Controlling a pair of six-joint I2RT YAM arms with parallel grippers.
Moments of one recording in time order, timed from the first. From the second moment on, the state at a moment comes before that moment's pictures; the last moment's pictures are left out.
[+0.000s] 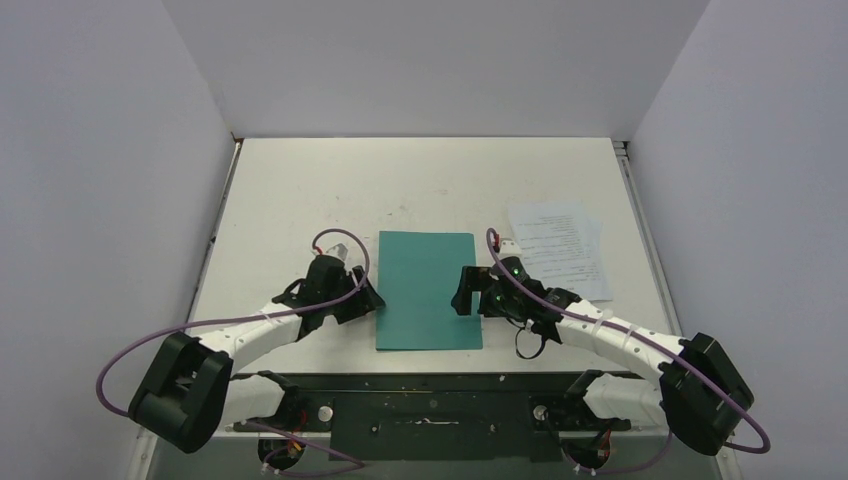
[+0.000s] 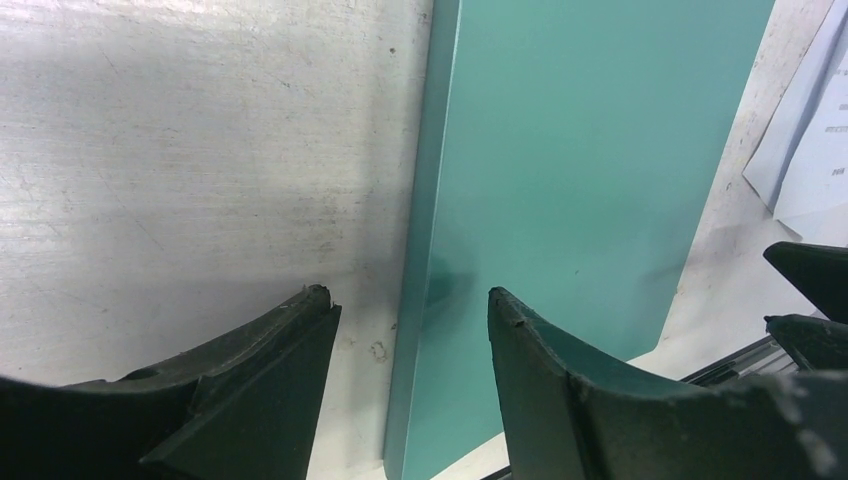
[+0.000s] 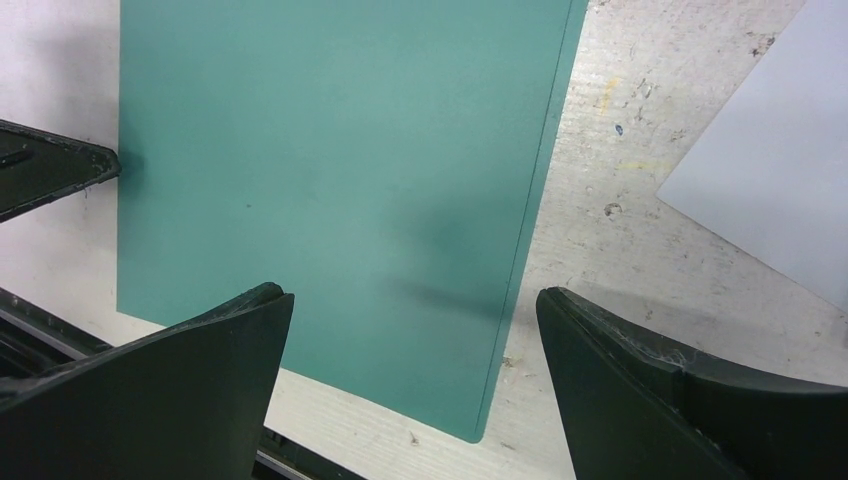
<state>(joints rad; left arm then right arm) -0.47 1.21 0.43 -0.07 0.12 -0.82 0.73 1.16 0.56 -0.18 0.05 0.64</state>
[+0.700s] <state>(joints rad) -0.42 1.26 0.38 0.06 0.15 -0.87 0.71 1.16 0.56 -0.15 0.02 0.64</state>
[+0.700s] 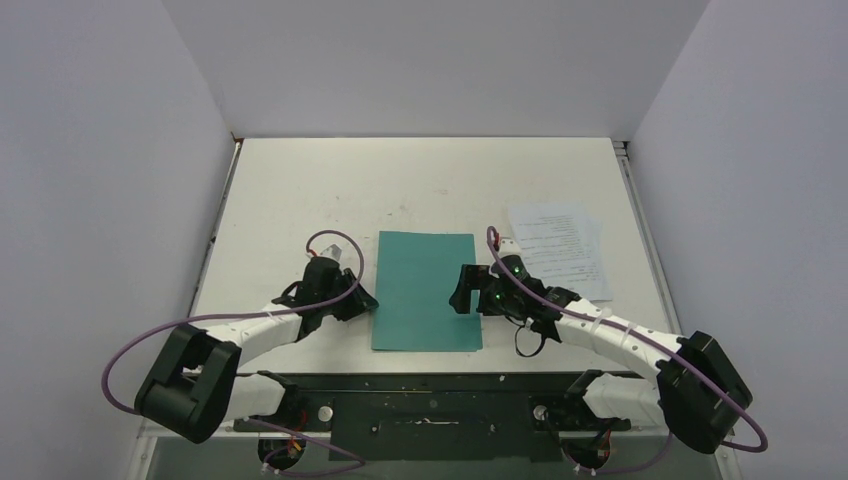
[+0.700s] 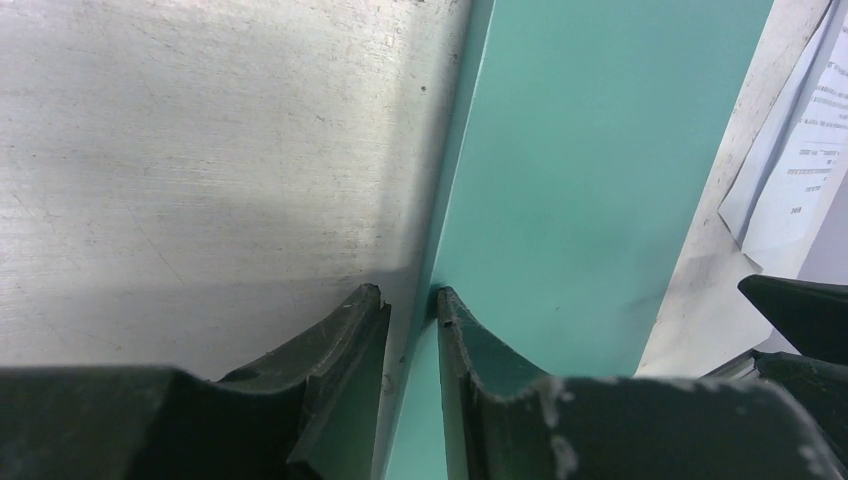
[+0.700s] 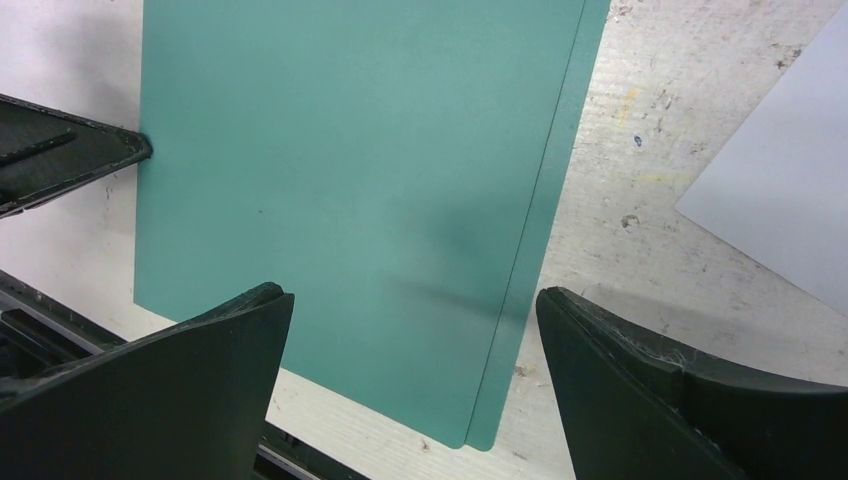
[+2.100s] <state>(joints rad) -0.39 1.32 0.39 0.10 0.12 -0.90 0.65 1.35 0.44 0.24 -0.14 0.72</state>
